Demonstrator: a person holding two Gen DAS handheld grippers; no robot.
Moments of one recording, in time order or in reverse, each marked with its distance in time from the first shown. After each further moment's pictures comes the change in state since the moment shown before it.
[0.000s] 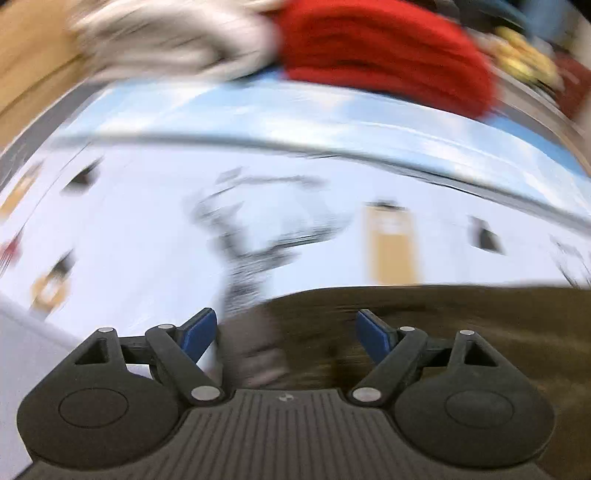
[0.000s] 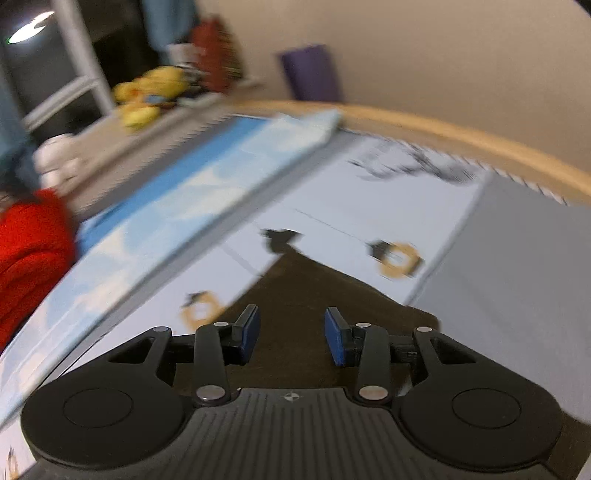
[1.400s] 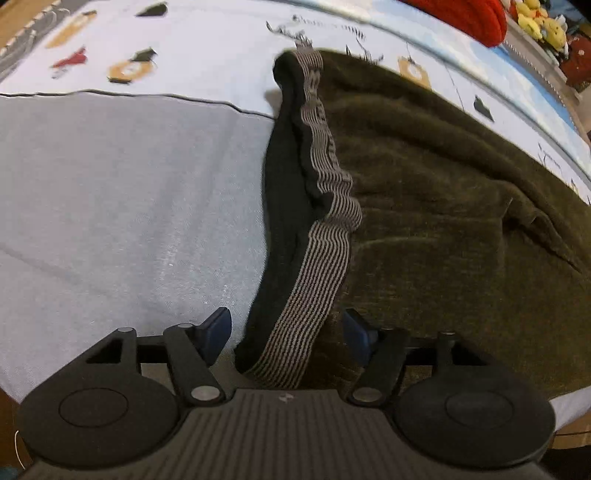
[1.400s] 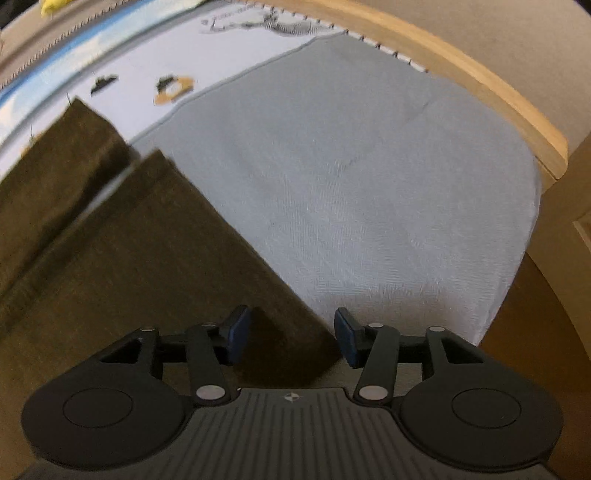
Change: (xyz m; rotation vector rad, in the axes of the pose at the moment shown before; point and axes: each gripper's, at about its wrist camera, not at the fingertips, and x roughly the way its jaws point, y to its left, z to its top) left arm -0.079 0.069 -0.156 -0.006 0.302 -0.100; right arm -0.037 -0.217 -0.078 -0.090 0.421 -0.287
